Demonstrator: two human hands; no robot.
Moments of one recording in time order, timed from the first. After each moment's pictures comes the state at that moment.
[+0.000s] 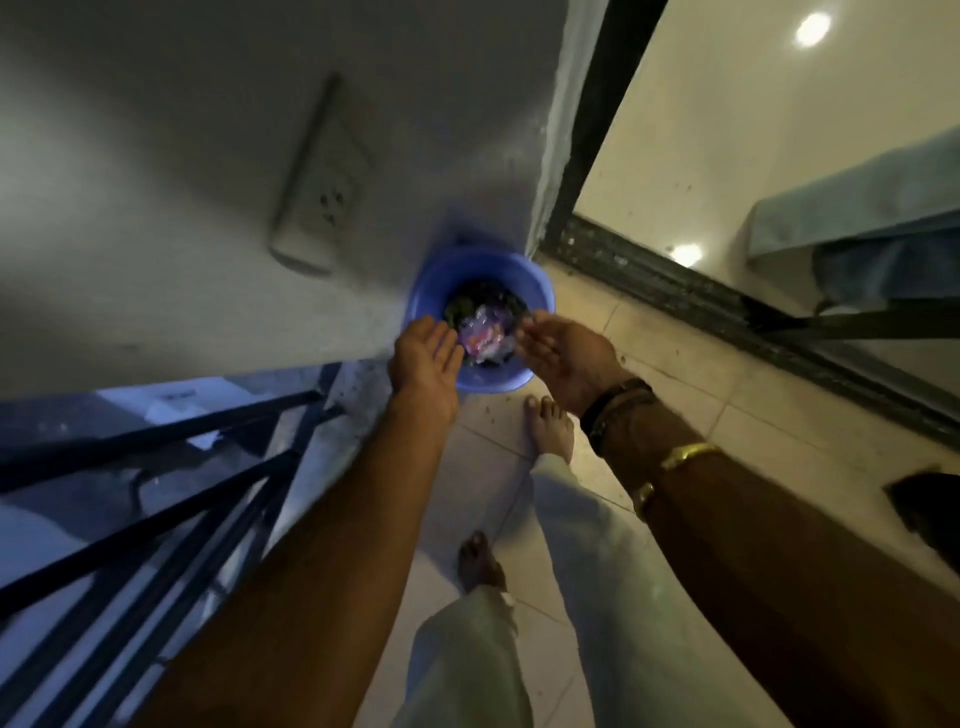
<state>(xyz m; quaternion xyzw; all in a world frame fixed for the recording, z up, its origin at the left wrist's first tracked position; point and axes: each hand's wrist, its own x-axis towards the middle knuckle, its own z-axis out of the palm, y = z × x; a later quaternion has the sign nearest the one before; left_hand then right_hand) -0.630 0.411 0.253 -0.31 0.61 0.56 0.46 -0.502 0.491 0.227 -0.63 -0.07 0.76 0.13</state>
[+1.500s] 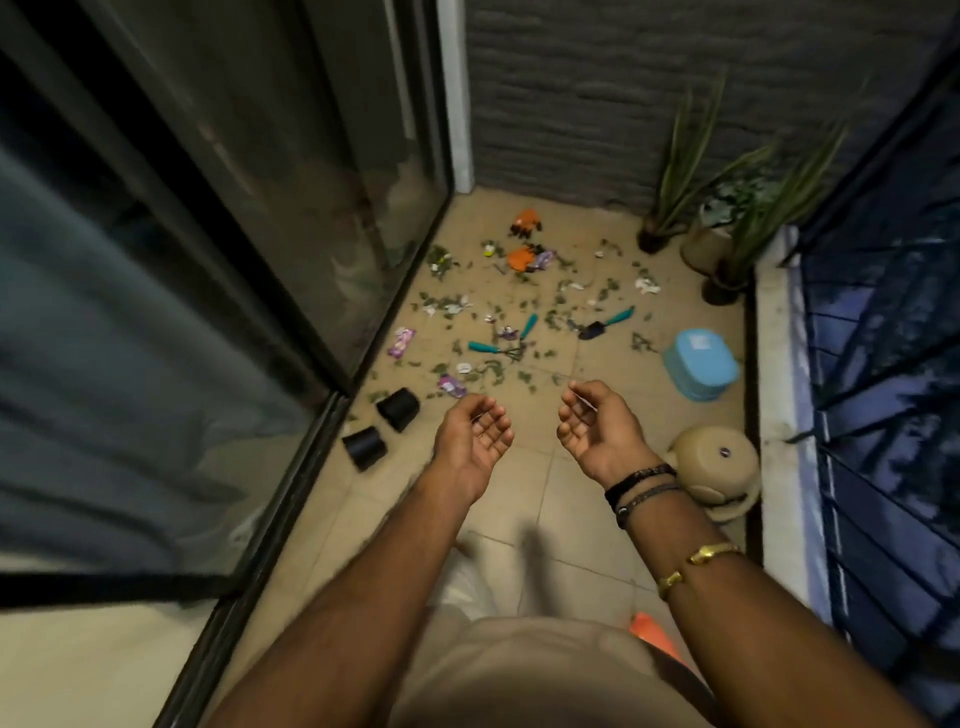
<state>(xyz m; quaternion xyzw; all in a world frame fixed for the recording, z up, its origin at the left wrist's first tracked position) 0.174 0.153 0.645 0.33 0.44 -0.03 0.84 0.240 0.007 0.651 -0.48 0.34 0.27 0.76</state>
